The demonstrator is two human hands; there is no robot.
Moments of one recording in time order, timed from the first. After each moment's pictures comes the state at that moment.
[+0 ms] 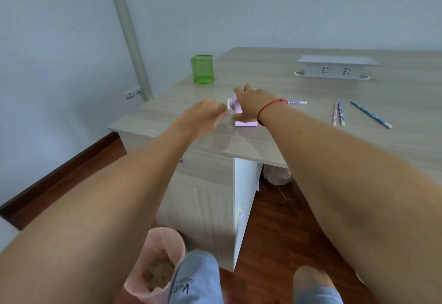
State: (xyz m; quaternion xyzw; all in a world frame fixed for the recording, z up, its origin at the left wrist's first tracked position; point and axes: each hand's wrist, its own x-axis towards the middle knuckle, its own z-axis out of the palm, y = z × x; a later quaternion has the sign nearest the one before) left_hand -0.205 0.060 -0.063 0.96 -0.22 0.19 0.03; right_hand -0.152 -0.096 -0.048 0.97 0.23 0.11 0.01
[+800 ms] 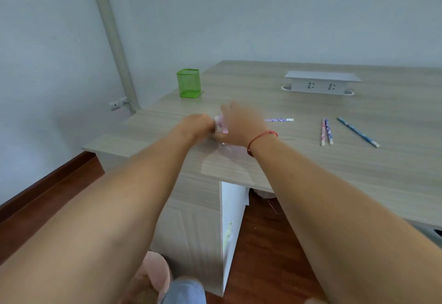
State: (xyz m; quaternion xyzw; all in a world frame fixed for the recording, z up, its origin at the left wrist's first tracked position) left_hand -0.138 0.047 -0.068 0.99 -0.11 0.07 -0.06; right_hand -0.147 -0.096 -0.061 0.94 0.24 0.23 -0.01
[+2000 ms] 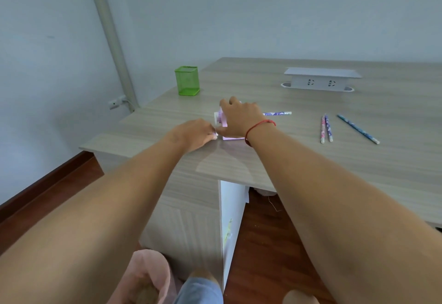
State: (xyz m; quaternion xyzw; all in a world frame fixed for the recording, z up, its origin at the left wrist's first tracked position) left_hand -0.154 0.055 -0.077 0.99 -0.16 0.04 0.03; right_hand -0.138 -0.097 -0.054 0.95 0.23 0.20 0.02
